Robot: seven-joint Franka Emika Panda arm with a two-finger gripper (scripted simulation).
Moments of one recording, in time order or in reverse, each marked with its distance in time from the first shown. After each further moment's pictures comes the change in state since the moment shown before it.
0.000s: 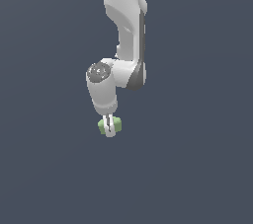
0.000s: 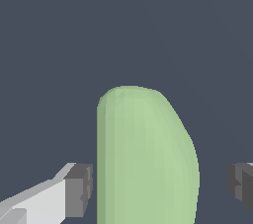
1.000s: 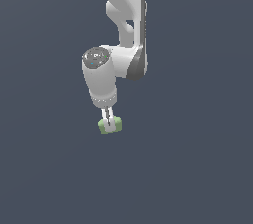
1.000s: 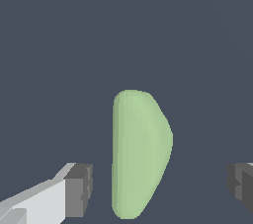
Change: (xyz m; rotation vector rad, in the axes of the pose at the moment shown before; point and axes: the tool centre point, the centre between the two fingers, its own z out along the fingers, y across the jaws) arm -0.001 -0.001 -0.049 0.001 0.000 -0.020
